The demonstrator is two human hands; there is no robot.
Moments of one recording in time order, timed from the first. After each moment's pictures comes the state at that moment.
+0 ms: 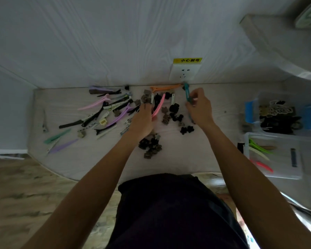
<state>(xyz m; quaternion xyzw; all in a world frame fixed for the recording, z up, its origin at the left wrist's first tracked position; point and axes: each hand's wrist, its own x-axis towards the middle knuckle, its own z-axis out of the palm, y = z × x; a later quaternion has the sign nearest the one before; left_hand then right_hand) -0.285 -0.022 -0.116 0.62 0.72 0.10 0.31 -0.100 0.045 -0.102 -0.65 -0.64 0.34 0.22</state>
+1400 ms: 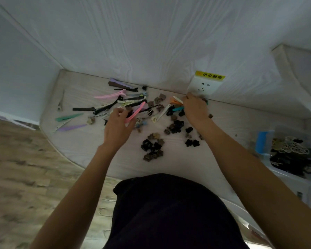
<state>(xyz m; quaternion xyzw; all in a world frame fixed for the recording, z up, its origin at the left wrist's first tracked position) -0.344 -0.084 -0.105 0.48 0.84 0.18 0.18 -0.153 0.091 -0.111 -0.43 -0.89 0.06 -0.11</state>
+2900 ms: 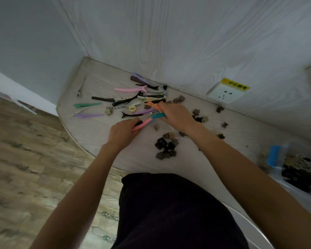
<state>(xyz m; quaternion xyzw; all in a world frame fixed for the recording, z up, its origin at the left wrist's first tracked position) -0.370 -0.129 -0.124 0.51 0.82 0.10 0.23 -0.238 0.031 -0.086 -0.21 -0.96 0.17 -0.10</state>
